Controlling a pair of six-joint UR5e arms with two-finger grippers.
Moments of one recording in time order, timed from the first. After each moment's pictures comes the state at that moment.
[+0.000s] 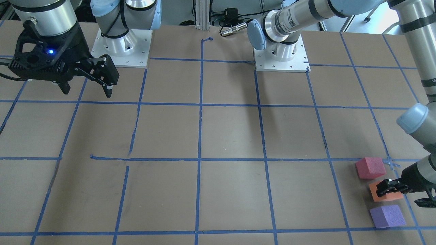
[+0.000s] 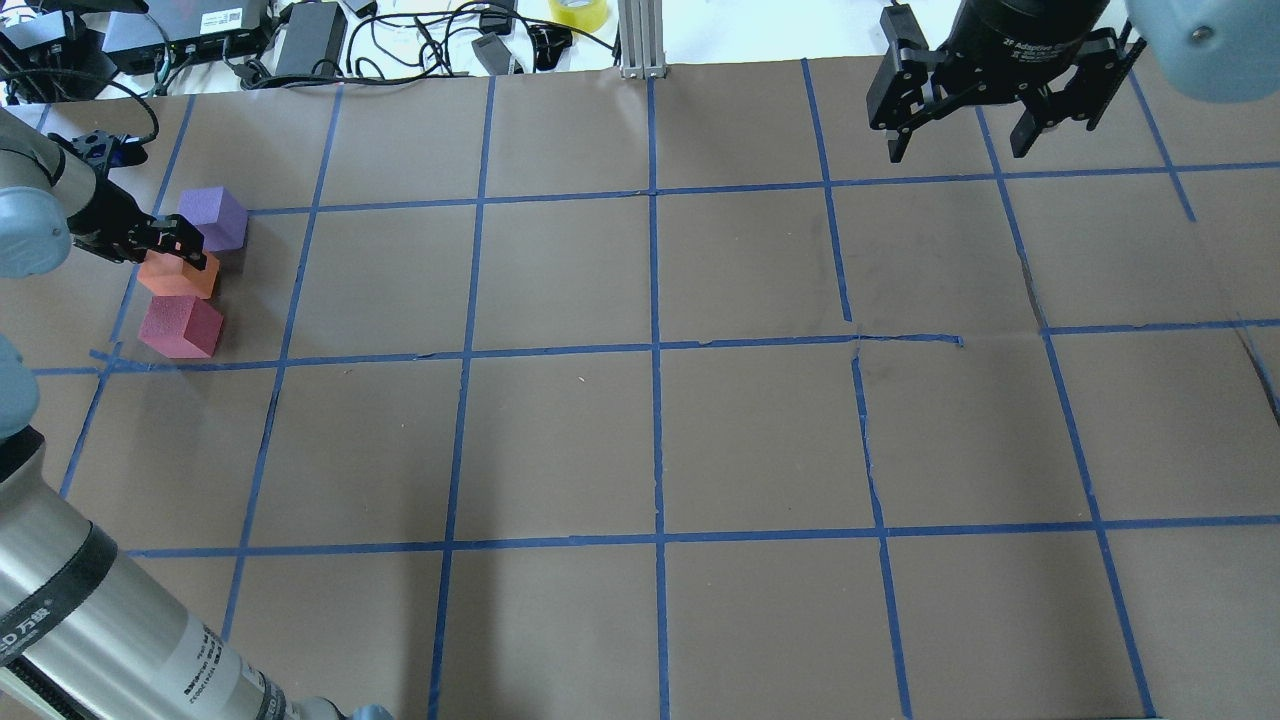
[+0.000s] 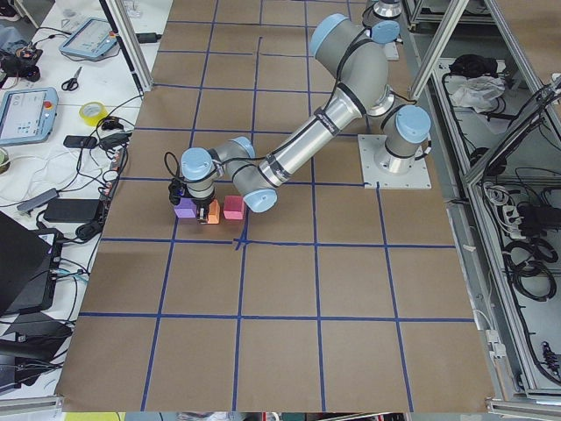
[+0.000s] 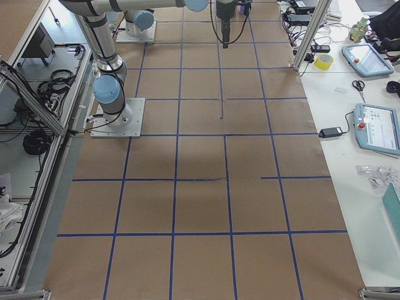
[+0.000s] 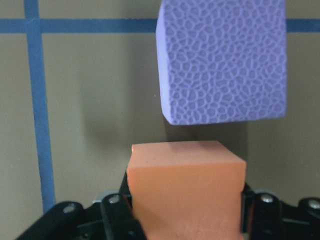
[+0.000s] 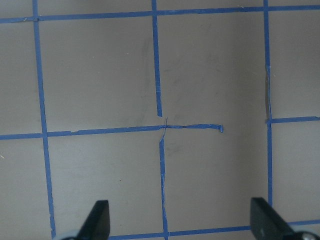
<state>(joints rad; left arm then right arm) -1.00 -2.24 -1.44 -0.97 1.46 0.53 1.59 -1.52 1.45 -1.59 -1.62 0.06</state>
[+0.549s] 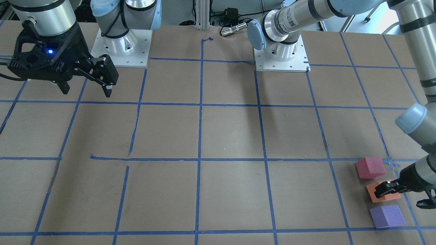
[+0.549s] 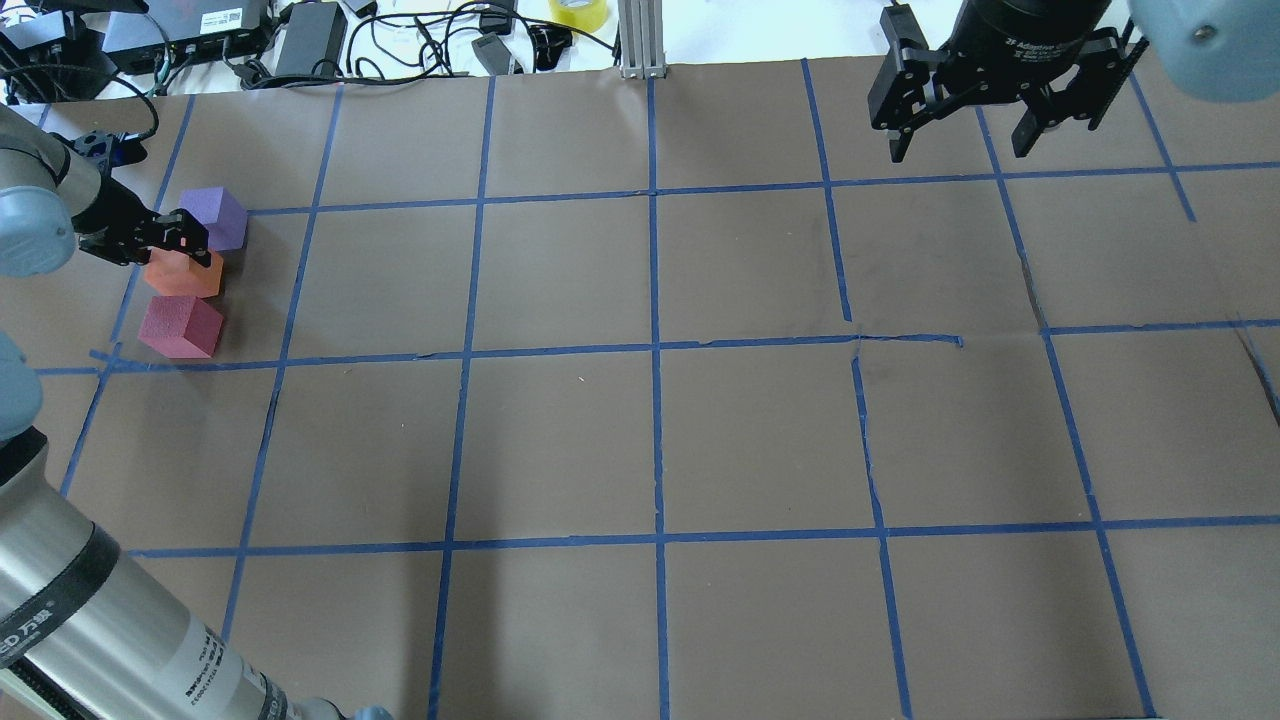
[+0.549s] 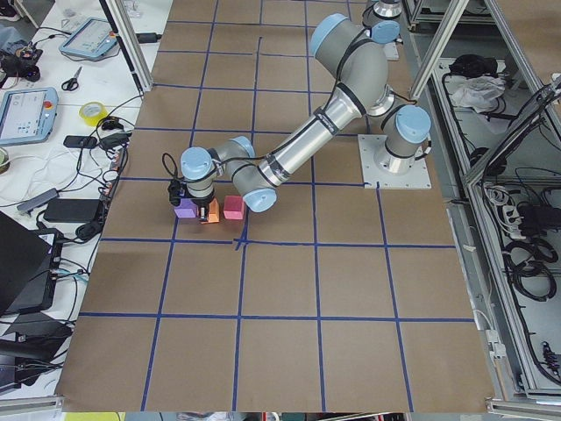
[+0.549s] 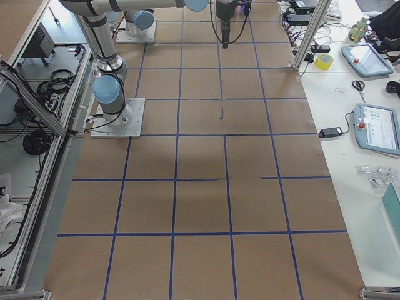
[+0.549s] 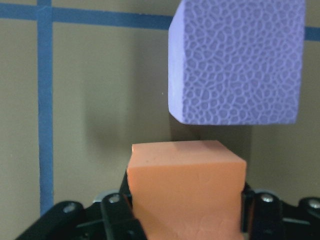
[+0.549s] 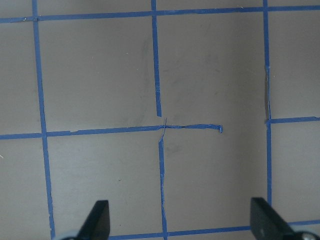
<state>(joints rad) -1.01 -2.24 -1.45 -0.97 1.46 0.43 1.58 -1.52 1.45 -1.59 -1.62 0.05</state>
